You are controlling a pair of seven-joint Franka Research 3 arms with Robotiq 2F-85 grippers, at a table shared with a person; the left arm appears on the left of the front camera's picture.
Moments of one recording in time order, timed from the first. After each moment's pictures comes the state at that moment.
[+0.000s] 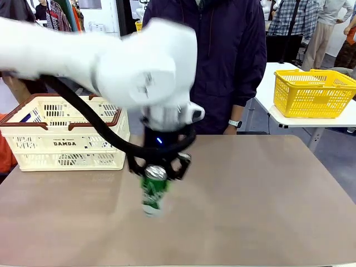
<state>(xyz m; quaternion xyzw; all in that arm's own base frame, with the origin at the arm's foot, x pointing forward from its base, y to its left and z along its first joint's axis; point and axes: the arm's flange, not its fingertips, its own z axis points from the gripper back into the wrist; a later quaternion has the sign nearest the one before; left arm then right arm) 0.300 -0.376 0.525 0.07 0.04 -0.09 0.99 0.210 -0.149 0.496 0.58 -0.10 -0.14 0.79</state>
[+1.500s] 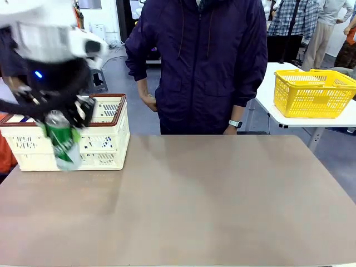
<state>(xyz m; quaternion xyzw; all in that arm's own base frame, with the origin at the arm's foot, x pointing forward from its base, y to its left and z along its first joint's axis) 0.324 -0.186 0.630 0.06 -0.03 -0.05 1.00 0.209 -0.150 0.496 0.58 -0.11 -0.14 0.79</state>
